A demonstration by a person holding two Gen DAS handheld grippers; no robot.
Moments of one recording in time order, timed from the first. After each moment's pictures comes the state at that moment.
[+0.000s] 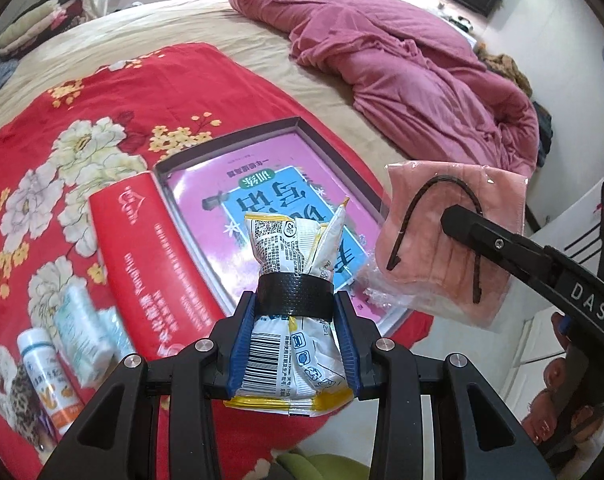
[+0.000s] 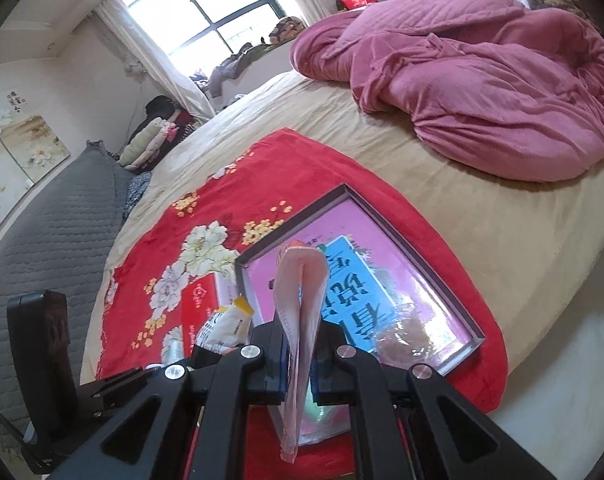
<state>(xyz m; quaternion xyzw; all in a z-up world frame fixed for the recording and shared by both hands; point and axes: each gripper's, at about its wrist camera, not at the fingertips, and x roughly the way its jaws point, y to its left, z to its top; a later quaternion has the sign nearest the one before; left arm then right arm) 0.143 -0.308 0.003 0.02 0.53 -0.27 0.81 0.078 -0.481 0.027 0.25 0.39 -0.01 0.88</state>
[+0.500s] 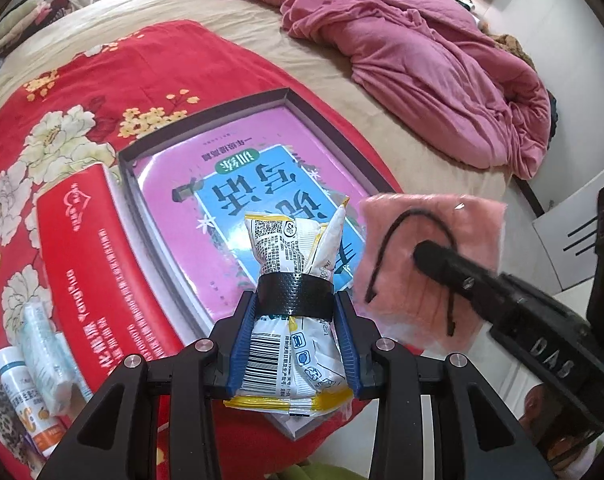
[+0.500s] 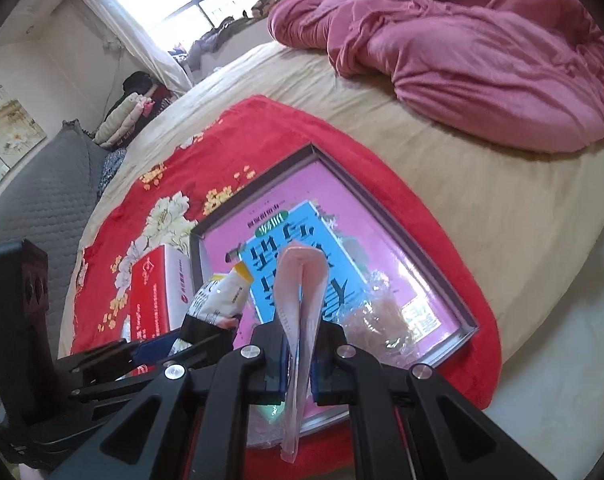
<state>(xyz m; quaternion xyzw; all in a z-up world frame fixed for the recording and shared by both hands) 0.164 -0.344 -0.035 0.04 0.55 -0.28 0.78 0.095 -0.491 -0.024 0.24 0.45 -0.03 0.86</state>
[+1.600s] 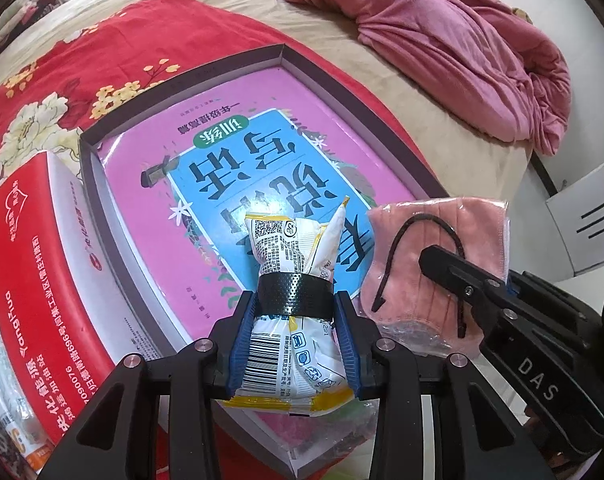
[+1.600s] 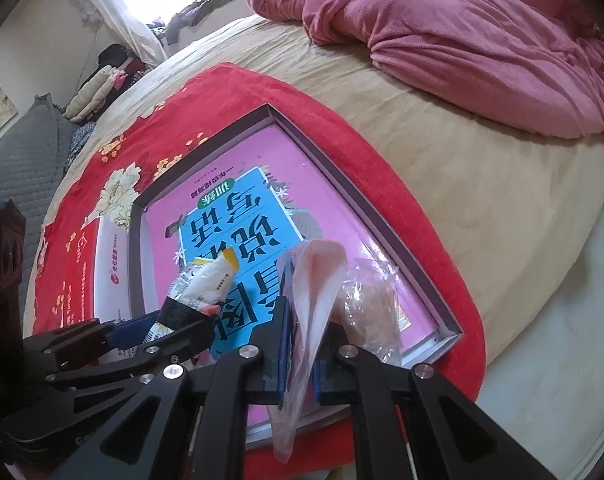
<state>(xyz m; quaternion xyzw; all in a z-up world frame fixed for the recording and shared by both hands) 0.181 -0.373 -0.080 0.07 0.58 -0.27 0.76 0.107 -0.503 -0.068 0.20 0.49 -0.06 0.85</state>
